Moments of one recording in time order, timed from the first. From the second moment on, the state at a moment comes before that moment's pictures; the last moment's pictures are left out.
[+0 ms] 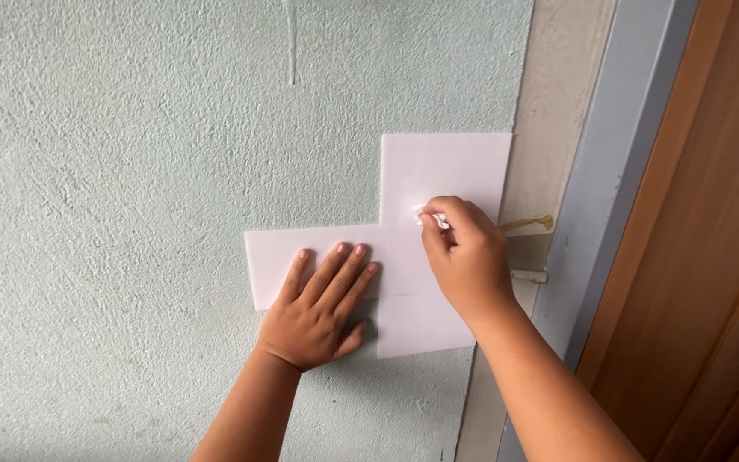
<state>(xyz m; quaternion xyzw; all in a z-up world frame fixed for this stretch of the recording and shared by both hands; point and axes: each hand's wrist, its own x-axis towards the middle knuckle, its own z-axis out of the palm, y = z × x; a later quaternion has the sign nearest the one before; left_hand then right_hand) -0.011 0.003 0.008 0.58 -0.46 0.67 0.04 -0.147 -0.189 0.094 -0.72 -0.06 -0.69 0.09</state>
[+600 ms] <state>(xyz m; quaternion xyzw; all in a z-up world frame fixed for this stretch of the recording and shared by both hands) -0.006 0.004 0.003 0.60 -0.46 0.65 0.04 -0.153 -0.188 -0.050 -0.82 0.01 -0.51 0.25</state>
